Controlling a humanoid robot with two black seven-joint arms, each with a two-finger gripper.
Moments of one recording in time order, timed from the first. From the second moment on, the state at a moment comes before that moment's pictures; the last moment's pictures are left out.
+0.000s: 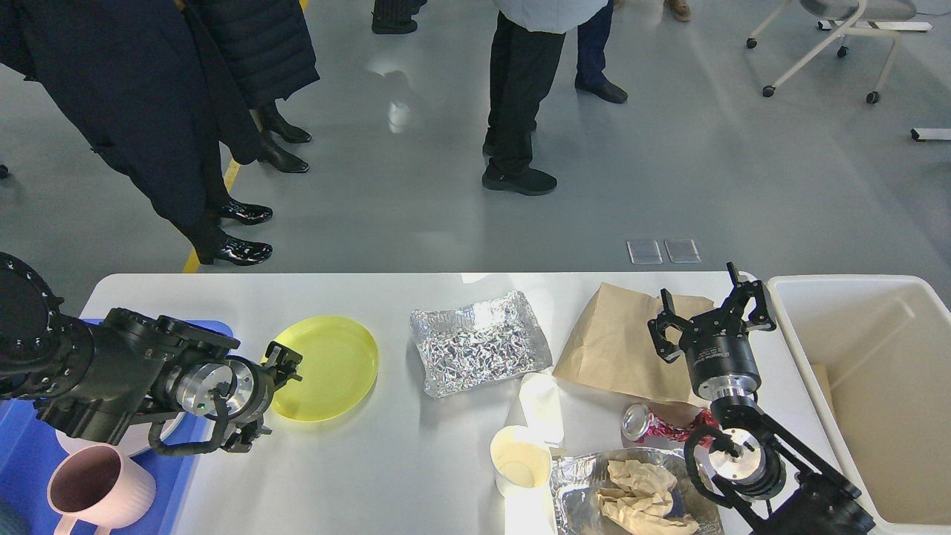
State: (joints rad) left arm -1.33 0.27 1.09 -1.05 -0.84 0.00 0.11; right arm 0.26 -0.13 1.04 0.92 -0.17 0.15 0.54
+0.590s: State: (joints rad) left arm -1.26 0.27 1.03 -0.98 -0.85 0.00 0.11; right arm 0.26 -0.13 1.04 0.92 -0.17 0.15 0.54
